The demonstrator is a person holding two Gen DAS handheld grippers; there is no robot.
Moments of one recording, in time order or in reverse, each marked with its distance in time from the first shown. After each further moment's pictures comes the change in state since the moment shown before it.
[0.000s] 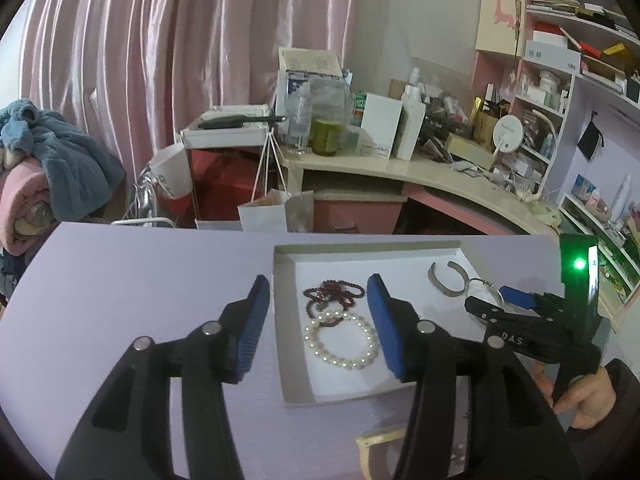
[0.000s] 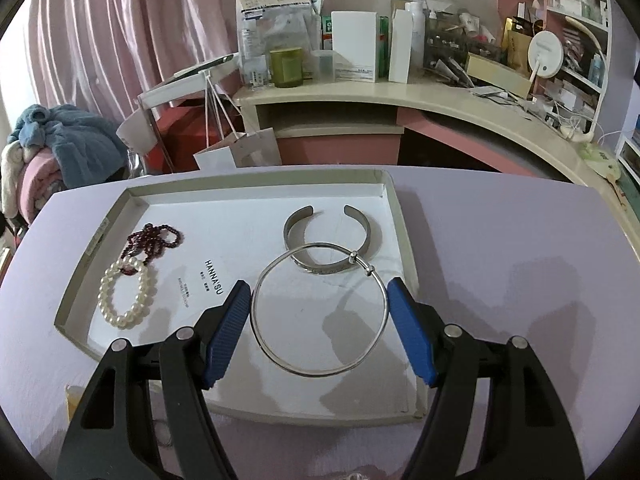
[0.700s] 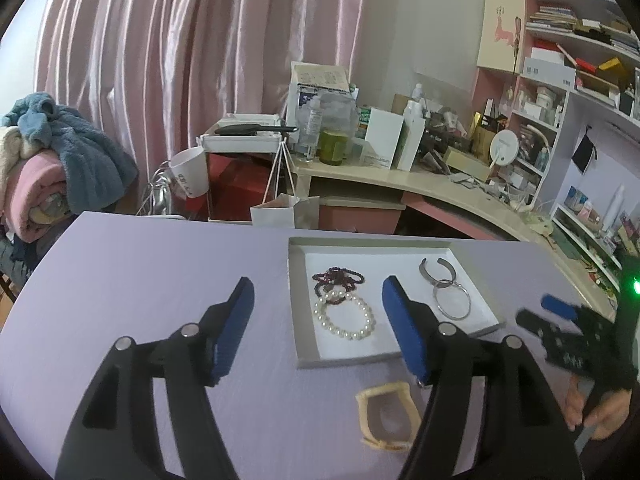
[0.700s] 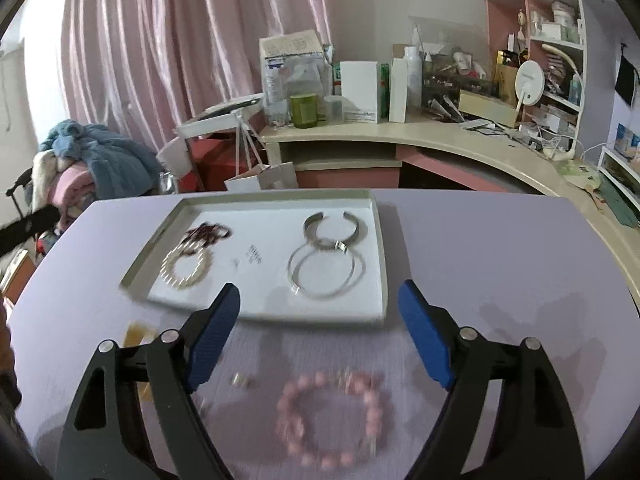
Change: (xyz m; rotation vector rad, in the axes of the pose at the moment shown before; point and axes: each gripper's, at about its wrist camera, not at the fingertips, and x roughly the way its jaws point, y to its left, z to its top) left arm -0.063 0.009 -0.022 -0.041 -0.037 0.003; right arm -0.104 -0.006 -0.047 -0.023 -0.149 0.065
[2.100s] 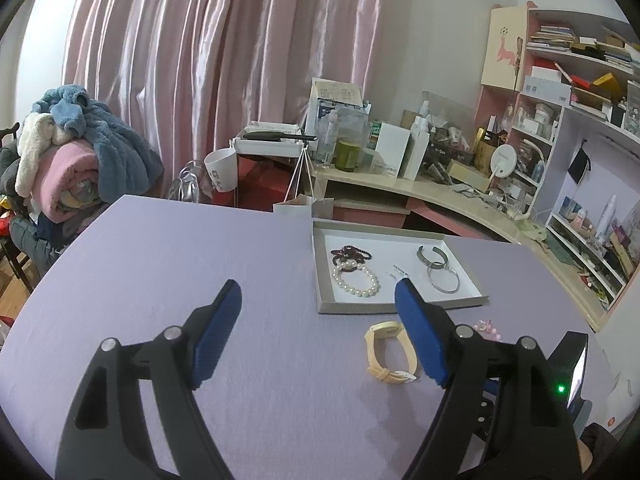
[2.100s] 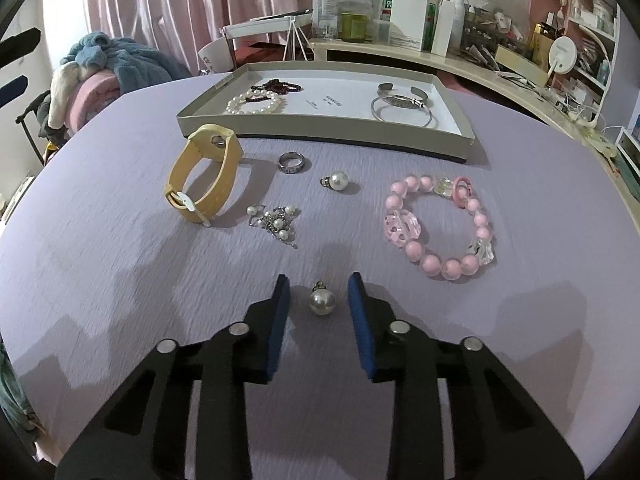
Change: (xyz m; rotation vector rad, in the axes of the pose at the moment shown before) left arm -0.086 0.018 -0.040 -0.042 -0.036 0.026; right arm -0.011 0.070 -0.109 -0.112 0.229 0.016
